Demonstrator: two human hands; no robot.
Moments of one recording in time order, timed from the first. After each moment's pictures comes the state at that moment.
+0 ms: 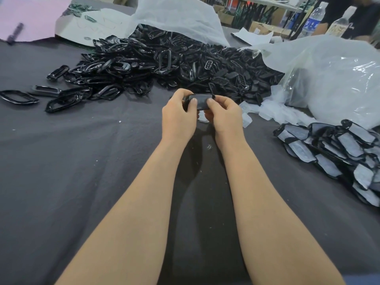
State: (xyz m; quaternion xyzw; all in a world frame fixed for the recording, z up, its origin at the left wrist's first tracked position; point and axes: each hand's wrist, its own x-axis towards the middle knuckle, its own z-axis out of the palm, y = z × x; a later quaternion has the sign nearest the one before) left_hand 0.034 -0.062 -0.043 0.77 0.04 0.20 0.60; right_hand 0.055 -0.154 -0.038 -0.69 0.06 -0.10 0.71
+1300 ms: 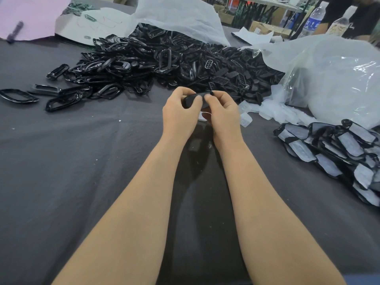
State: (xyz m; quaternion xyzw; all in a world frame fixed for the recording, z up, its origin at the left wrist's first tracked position) left_hand 0.035 -0.062 -0.041 0.75 0.05 0.20 0.63; right_hand 0.051 -0.149 -0.037 -0.67 0.01 -0.09 0.73
